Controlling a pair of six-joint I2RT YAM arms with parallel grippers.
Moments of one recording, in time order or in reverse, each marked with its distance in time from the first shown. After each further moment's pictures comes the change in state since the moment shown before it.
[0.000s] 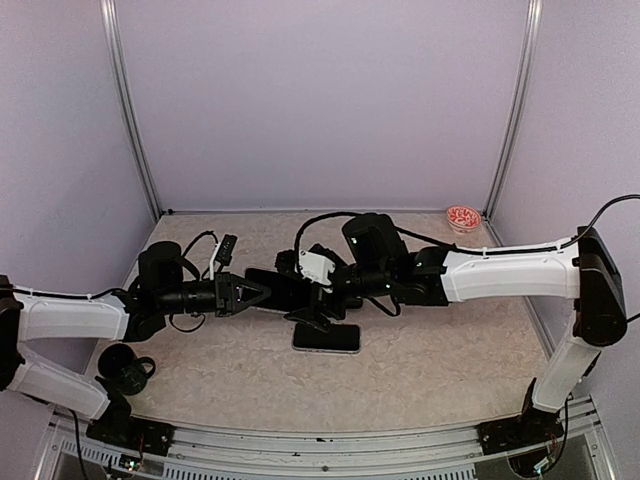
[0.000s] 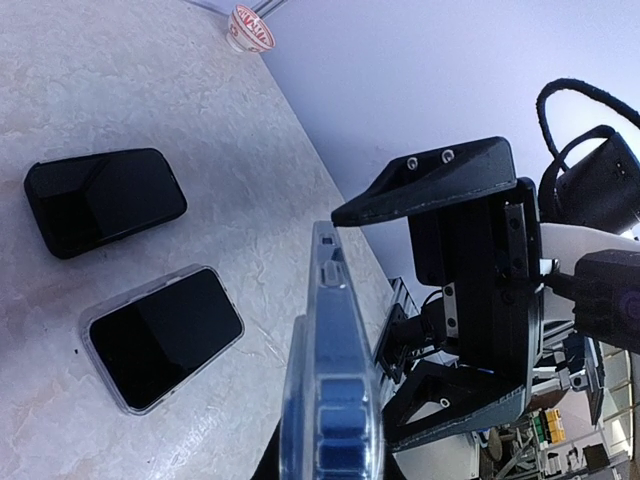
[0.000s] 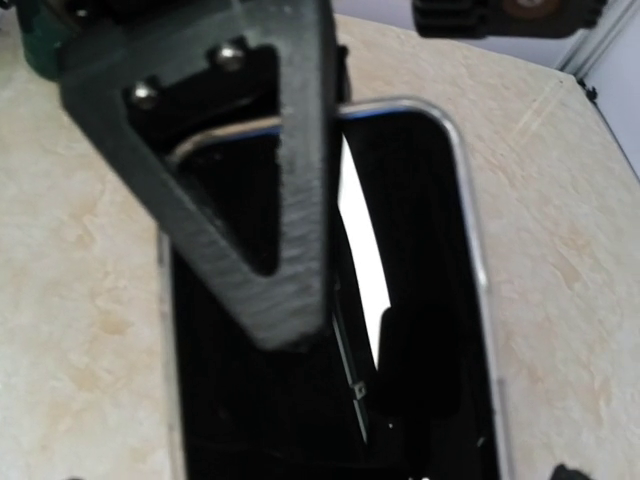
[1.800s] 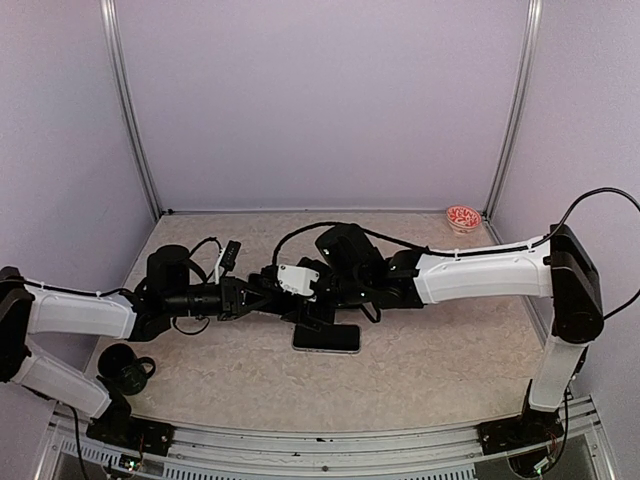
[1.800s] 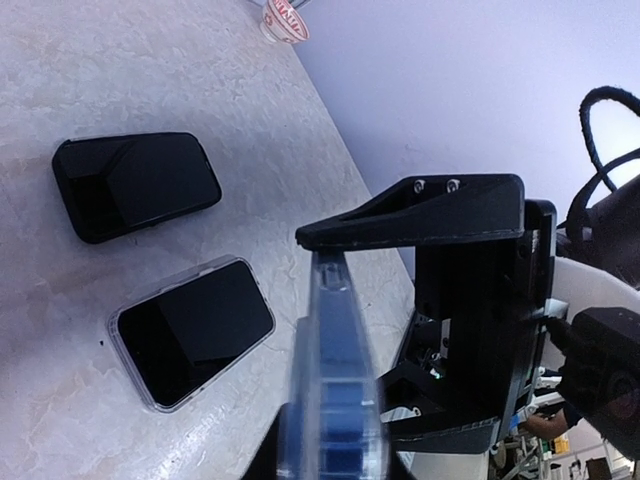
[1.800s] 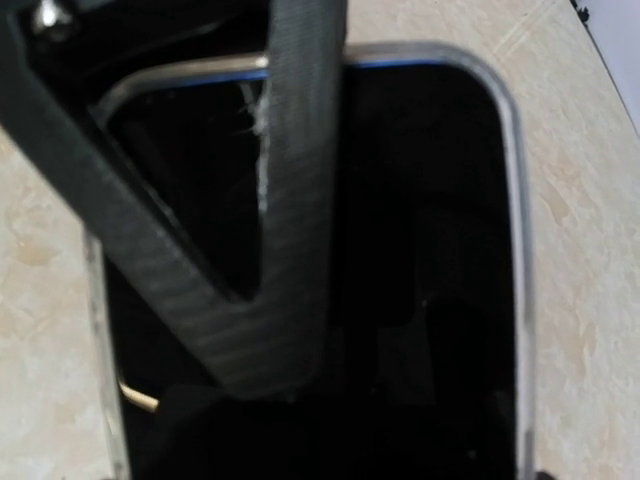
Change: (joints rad) left arm -0.003 0.065 0.001 0.000 -0.034 -0.002; right arm 0.036 0.132 0.111 -0.097 0.177 -0.077
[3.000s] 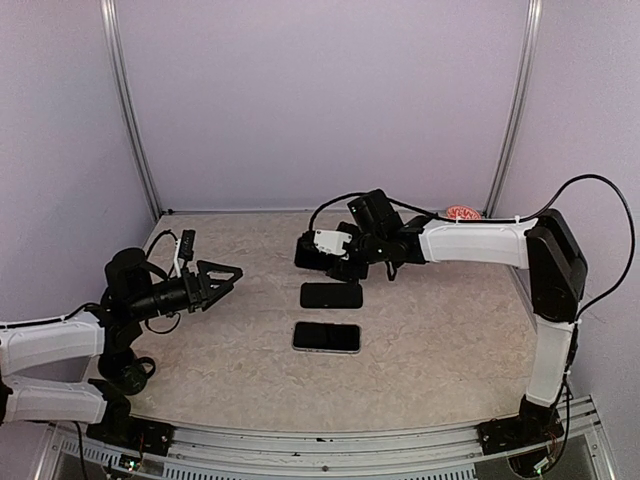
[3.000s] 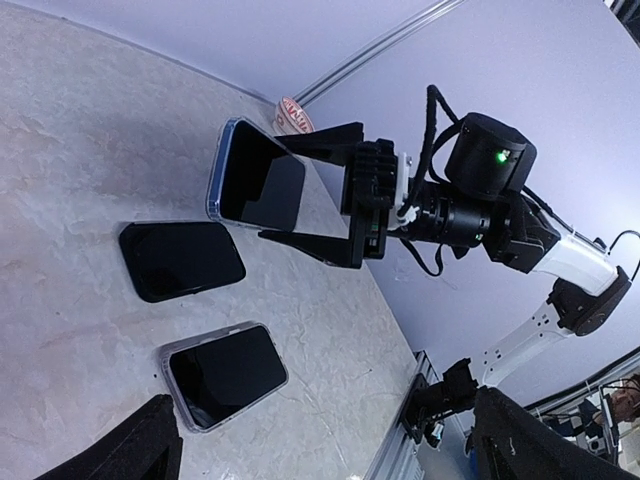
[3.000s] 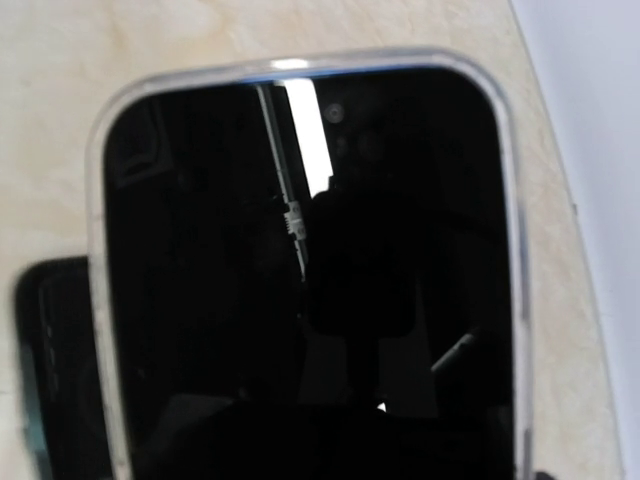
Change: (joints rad) left arm 0.145 -0.286 -0.124 -0.009 -0.053 -0.024; right arm -0.275 0.089 0.118 -0.115 0.062 -0.216
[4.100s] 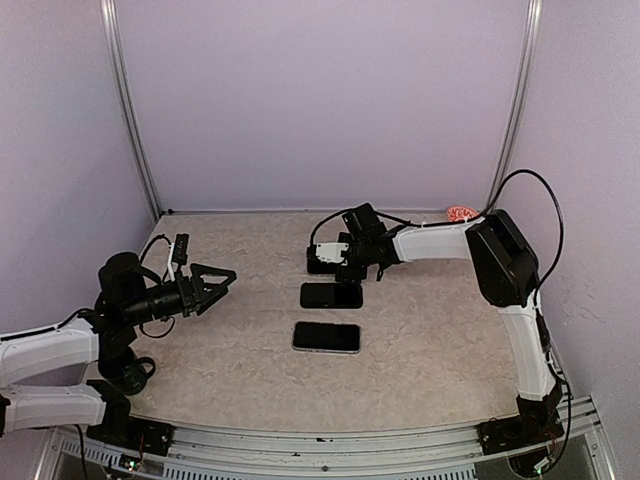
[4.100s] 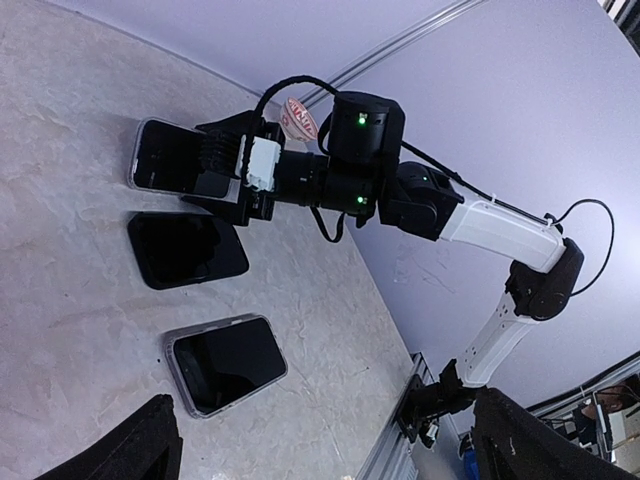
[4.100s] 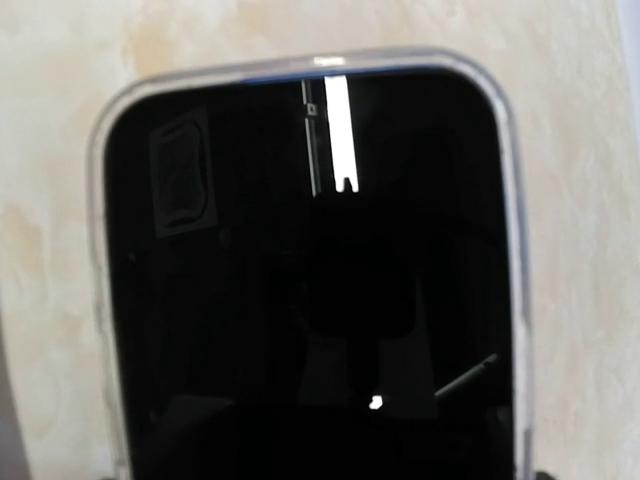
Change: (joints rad) left arm 0.026 -0.079 -0.035 -0.048 0.007 -0.023; right arm -0.122 0.355 0.239 0.027 0.055 -0.188
